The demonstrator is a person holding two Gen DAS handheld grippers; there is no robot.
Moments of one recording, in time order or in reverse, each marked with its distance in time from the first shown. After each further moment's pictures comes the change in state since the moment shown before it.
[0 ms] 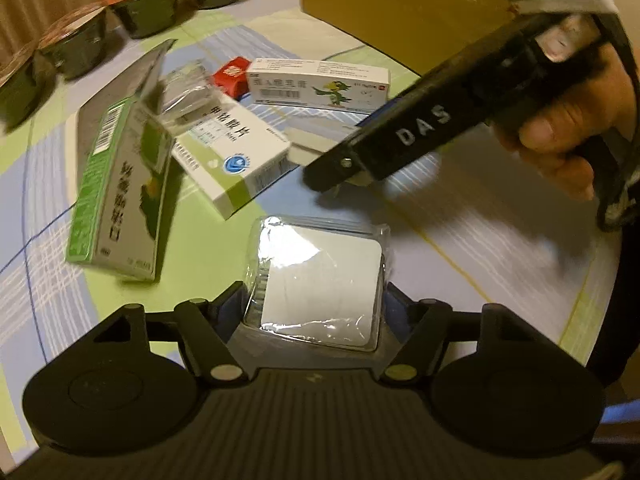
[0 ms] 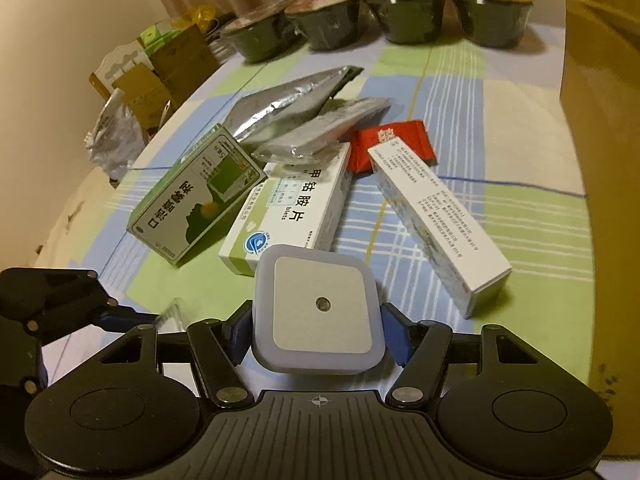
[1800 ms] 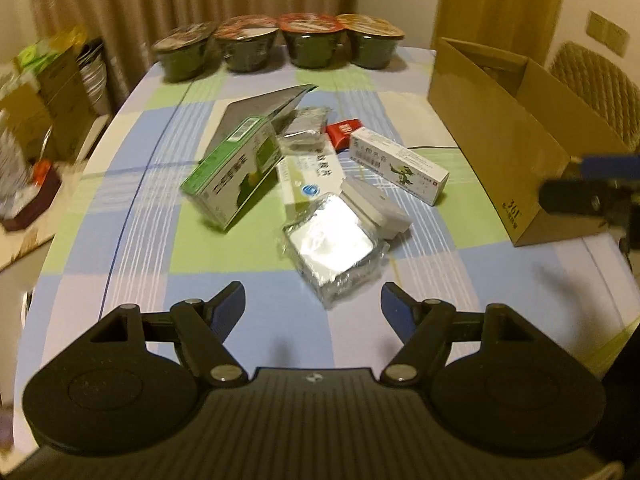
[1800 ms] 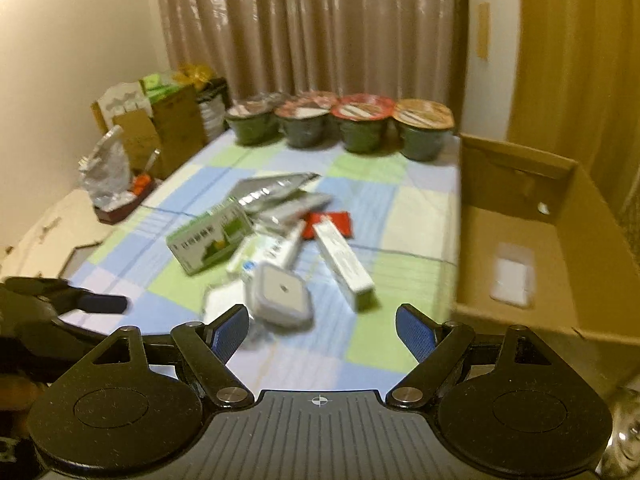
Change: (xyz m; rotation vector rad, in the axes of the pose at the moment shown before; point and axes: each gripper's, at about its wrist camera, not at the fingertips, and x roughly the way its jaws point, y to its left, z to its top) left arm -0.080 -0.060 -0.009 -0.426 -0.173 0.285; right arm -0.161 0.034 -0.040 -0.124 -0.223 -0.137
